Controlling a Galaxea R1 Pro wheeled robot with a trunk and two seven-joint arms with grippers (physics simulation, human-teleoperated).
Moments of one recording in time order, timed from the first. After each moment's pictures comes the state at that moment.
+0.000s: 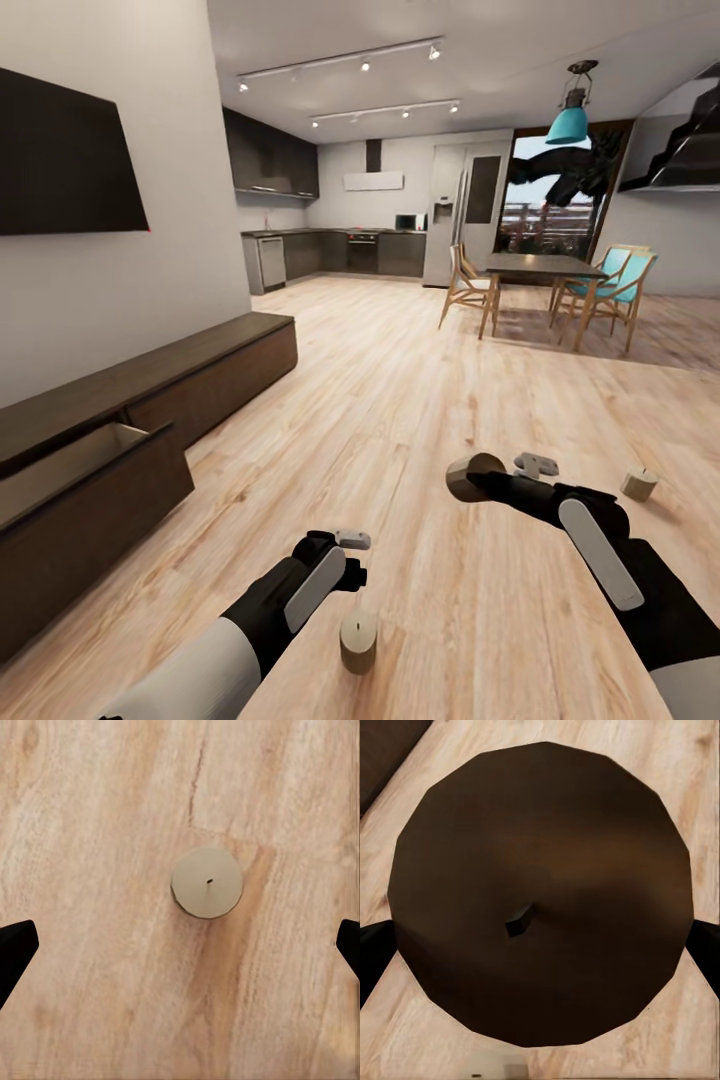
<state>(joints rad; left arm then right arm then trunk) -0.67 -0.17 -0.60 -0.76 0.76 0.77 0.60 -0.53 -0.30 0.16 -1.36 -0.80 0.77 -0.19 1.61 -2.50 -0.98</state>
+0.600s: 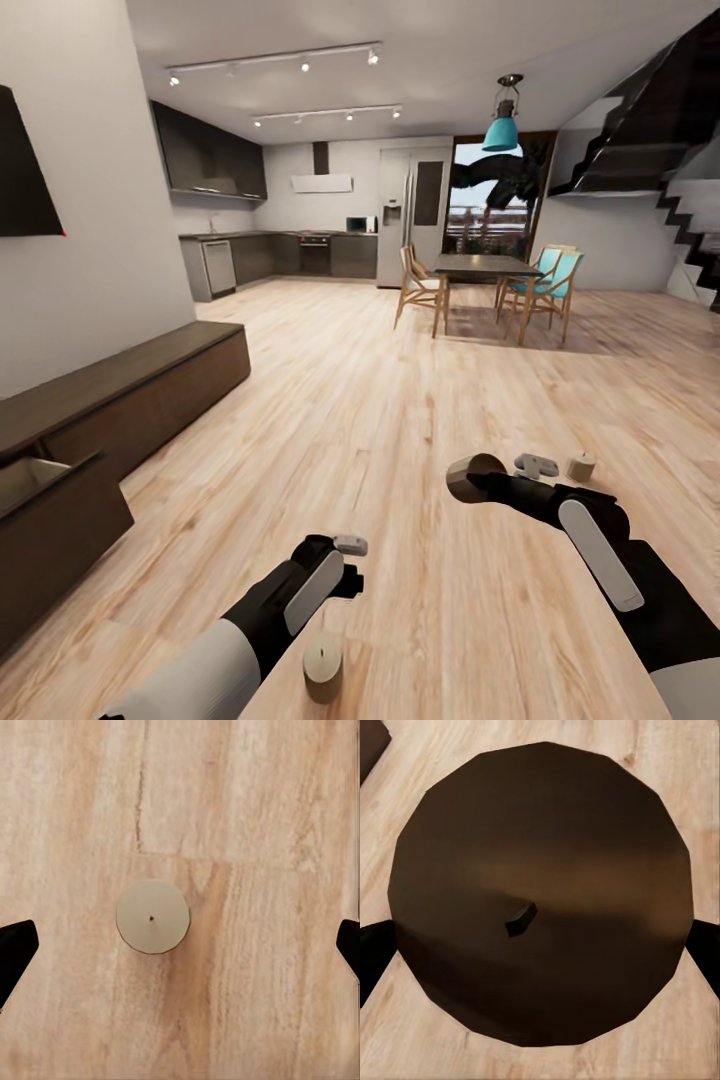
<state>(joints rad) -0.67 -0.17 -0.60 -0.73 0.77 0.77 0.60 -0.53 -0.30 0.16 -1.36 -0.79 0.77 -0.19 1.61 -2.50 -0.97</state>
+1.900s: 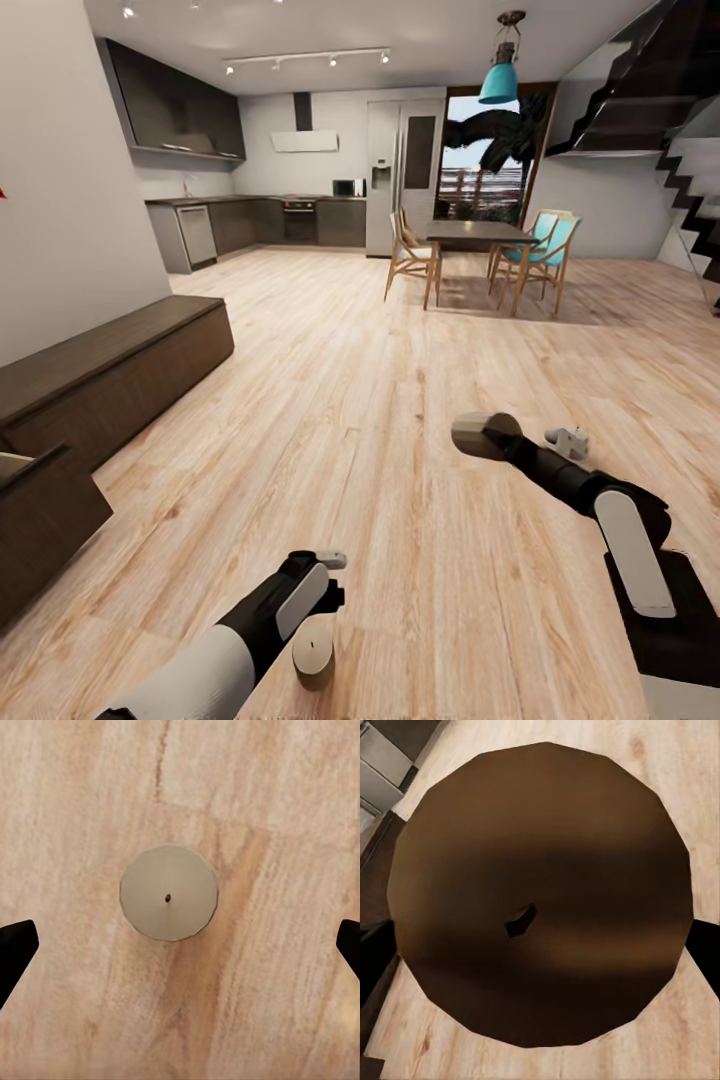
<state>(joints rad) -0.67 -0.17 -0.51 -0.56 0.77 0.65 0.59 -0.48 -0.15 -0.14 -1.57 -0.88 0.77 -0.18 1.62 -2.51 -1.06</state>
